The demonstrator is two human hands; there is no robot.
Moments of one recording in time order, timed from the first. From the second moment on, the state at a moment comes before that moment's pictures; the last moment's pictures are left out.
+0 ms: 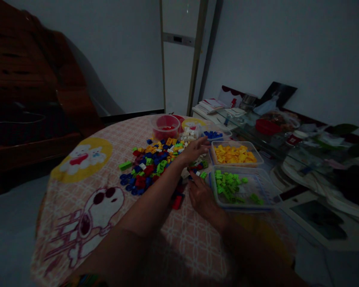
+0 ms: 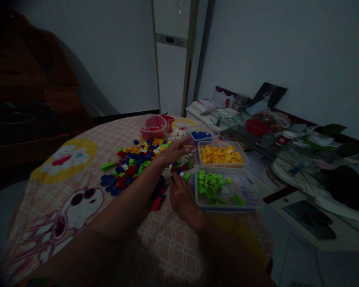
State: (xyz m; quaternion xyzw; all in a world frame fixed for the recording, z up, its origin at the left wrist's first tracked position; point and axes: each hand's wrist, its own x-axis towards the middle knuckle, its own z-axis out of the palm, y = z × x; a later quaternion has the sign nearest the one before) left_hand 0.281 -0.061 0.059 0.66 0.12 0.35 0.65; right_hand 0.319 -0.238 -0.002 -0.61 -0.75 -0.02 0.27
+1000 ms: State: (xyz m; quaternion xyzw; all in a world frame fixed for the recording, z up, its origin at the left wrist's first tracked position) left_hand 0.231 -0.036 0.068 0.88 0.33 0.13 0.30; right_hand 0.318 -0.239 0.000 -0.61 -0.74 -0.02 0.28
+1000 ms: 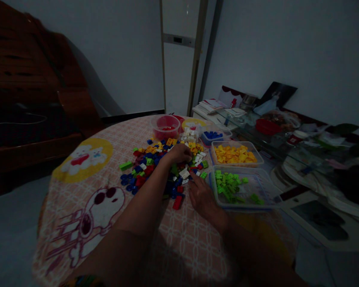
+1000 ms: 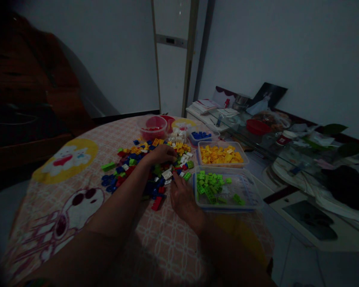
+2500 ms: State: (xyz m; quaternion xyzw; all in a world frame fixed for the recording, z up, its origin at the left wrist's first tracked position) left_hand 0.177 0.006 0.064 0.88 0.47 0.02 0.10; right_hand 0.320 -0.239 -0.002 -0.61 -0.75 -0.04 0.26
